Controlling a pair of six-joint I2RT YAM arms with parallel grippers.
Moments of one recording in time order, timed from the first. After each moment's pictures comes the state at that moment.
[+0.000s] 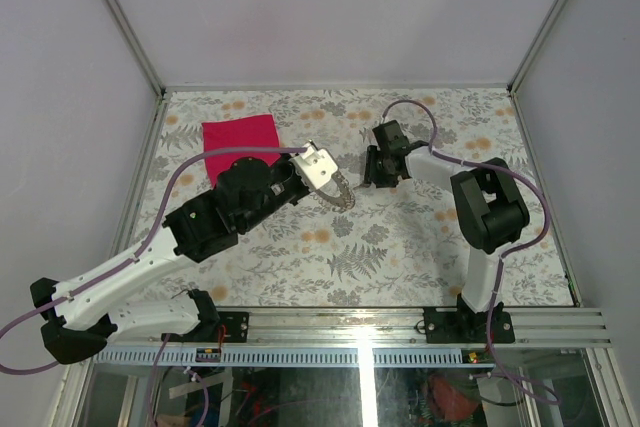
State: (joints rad) left arm -1.00 1.04 1.17 -0.30 -0.25 0.43; right arm 0.44 1.93 1.24 -0.35 -0.02 0.50
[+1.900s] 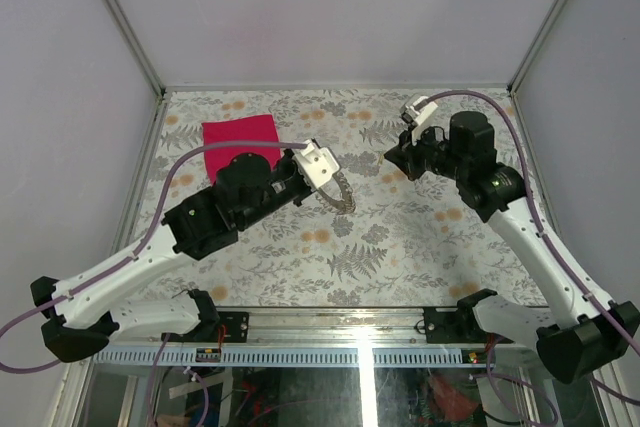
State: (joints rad) left arm -1.00 1.05 1.20 -0.32 -0.17 0.39; right arm 0.40 1.11 1.09 -0.39 -0.41 -0.14
